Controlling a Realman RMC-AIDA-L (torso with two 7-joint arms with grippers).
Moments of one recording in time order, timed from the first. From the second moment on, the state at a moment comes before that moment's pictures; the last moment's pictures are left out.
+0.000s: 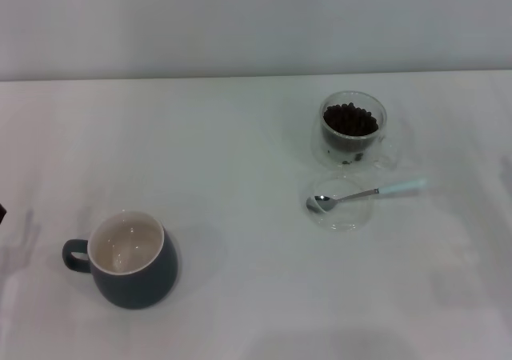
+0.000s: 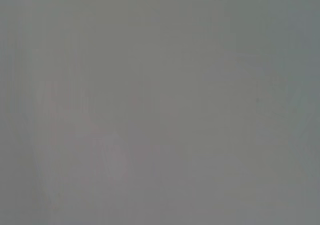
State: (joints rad) left arm -0.26 -2.09 2.84 0.19 -1.44 1.29 -0.15; right arm 0.29 2.01 -0.98 0.00 -0.47 -1.36 0.46
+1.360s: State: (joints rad) left arm -0.07 -2.08 2.84 0.11 -1.05 1.47 -0.14; right arm 0.29 2.01 -0.97 -0.03 -0.47 -1.32 0.46
